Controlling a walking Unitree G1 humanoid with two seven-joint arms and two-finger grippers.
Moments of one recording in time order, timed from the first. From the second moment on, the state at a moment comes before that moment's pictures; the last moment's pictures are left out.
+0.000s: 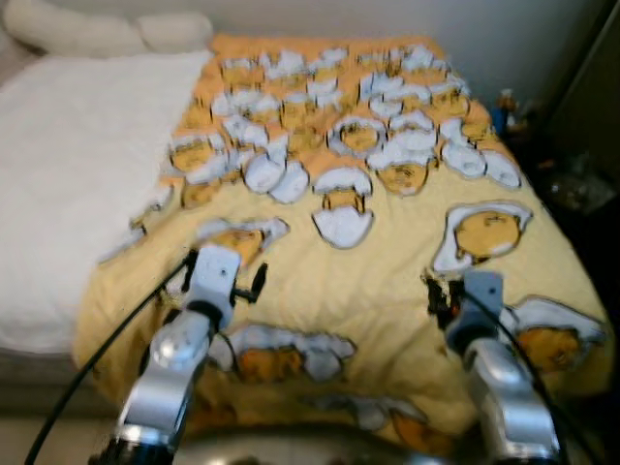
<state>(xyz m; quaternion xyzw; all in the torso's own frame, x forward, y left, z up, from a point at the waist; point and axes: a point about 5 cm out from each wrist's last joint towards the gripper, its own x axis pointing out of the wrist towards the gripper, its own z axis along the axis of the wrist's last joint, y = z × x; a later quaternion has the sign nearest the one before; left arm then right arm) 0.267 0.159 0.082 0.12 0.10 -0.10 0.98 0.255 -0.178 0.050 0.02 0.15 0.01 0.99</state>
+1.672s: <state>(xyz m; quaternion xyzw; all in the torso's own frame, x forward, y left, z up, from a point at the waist) 0.281 0.170 0.079 0.07 0.09 -0.04 0.99 0.267 -0.173 0.053 0.01 0.15 -0.02 0.99</state>
